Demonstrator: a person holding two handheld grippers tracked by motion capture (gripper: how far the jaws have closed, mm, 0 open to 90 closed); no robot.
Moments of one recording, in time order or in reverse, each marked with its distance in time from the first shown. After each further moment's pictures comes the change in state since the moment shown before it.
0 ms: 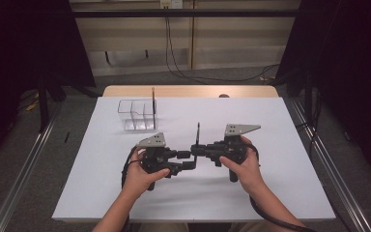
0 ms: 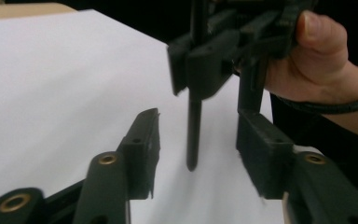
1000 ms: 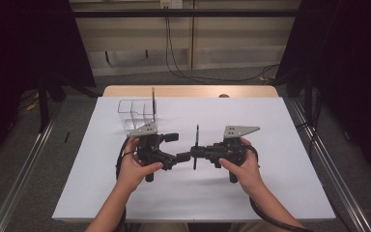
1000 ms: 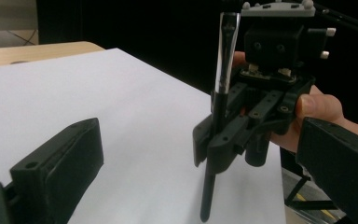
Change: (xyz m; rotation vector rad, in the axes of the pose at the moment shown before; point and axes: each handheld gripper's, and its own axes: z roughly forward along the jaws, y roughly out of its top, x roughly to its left) left arm 0.002 0.027 -0.012 -0.103 0.055 -0.024; right arm 0.002 -0.003 0.001 0.013 -0.005 -0.022
